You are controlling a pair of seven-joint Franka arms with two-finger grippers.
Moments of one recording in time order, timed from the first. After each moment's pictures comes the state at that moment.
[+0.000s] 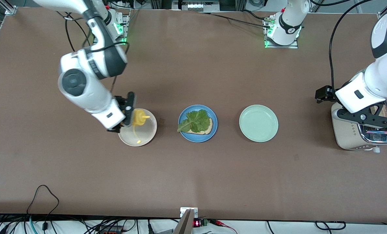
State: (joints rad) left arm 0.22 0.34 -0.45 -1.26 0.21 1.42 0.02; right arm 0.38 0.41 0.05 -1.63 -0.08 2.02 -1.04
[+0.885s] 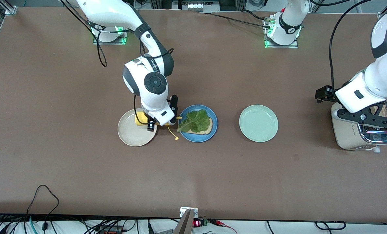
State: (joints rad) left arm 0.22 0.34 -0.45 -1.26 0.21 1.41 0.02; right arm 0.68 0.62 -0.11 -1.51 -0.19 2.04 -0.86
